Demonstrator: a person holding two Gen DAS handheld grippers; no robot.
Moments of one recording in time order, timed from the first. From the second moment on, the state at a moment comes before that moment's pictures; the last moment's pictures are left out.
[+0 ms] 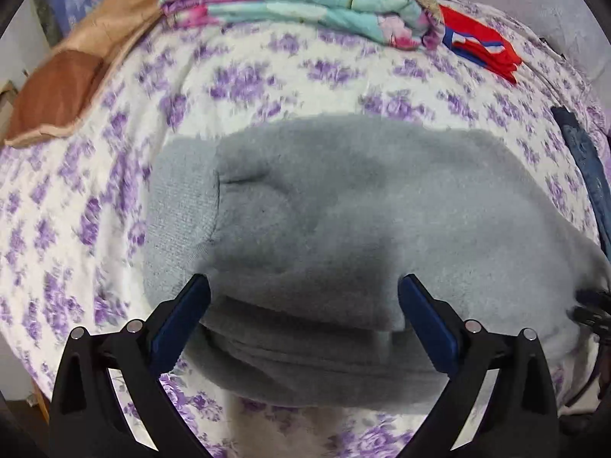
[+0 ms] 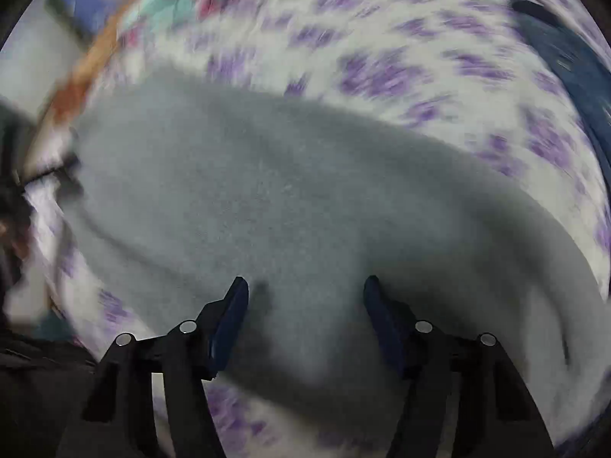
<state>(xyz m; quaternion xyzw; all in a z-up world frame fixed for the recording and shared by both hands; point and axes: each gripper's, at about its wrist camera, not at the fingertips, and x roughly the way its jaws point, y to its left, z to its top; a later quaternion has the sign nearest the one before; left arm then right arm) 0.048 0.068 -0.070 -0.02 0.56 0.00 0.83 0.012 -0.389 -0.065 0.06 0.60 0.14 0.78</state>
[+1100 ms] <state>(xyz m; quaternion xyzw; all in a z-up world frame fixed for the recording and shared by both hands) 0.016 0.005 -0.069 0.01 0.56 -0.10 0.82 -0.025 -0.429 0.040 0.25 0.46 0.09 0.85</state>
